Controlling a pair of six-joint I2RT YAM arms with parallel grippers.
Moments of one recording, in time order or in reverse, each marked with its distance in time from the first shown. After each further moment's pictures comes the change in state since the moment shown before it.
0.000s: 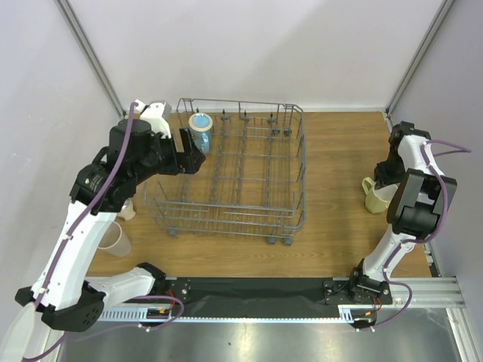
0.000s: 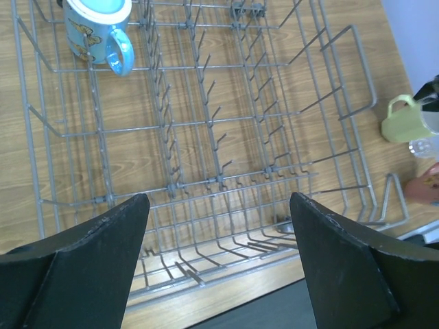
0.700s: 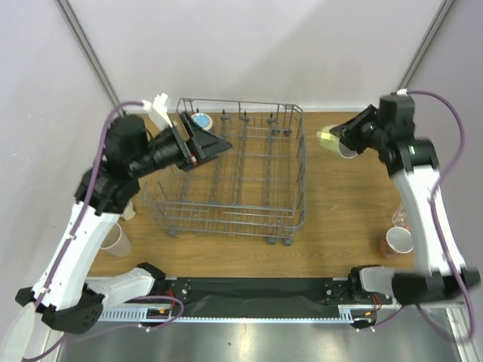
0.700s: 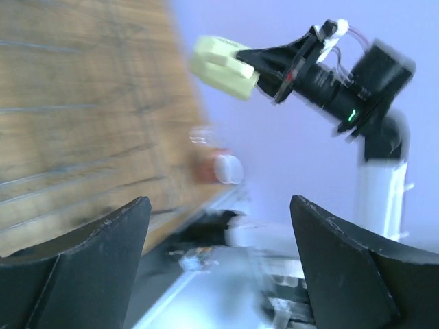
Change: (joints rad) left arm 0.000 0.019 0.048 0.190 0.412 -0.477; right arm 0.407 -0.504 0.113 0.212 -0.305 -0.200
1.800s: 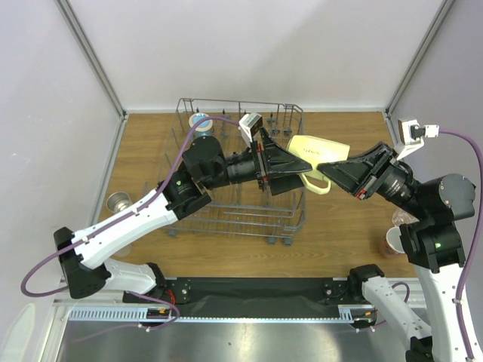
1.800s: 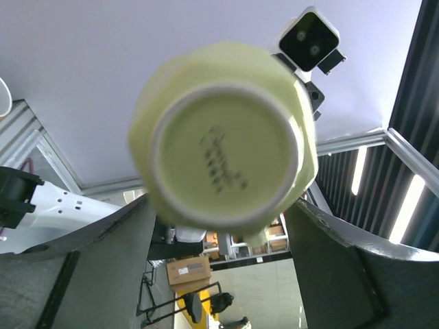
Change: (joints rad) left arm -0.488 0.182 -0.286 0.880 0.056 -0.637; right arm 0.127 -0.647 -0.407 0.769 -0.692 -0.034
